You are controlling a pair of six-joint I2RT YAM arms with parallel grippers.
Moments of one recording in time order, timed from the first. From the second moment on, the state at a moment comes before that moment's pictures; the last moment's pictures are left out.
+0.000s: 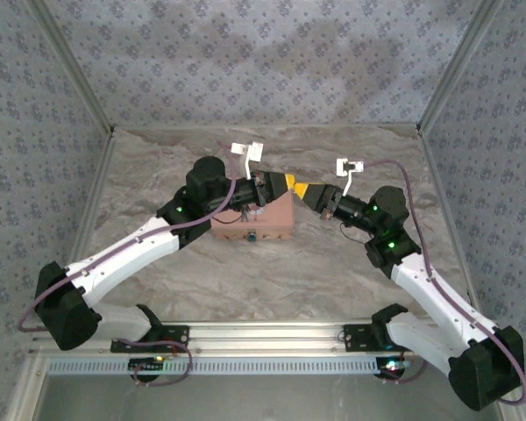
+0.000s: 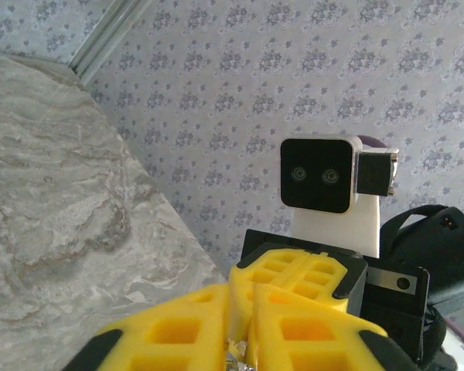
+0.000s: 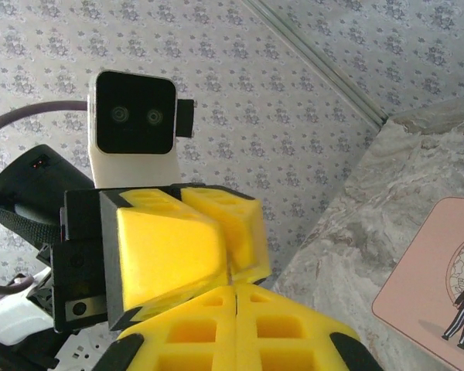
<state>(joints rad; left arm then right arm) -0.82 1.31 1.11 0.14 0.40 -0.82 0.43 0.93 0.68 0.40 -0.67 0.93</state>
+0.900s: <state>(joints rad) -0.82 1.31 1.11 0.14 0.37 -0.83 0.39 0.86 0.68 0.33 -0.66 0.91</state>
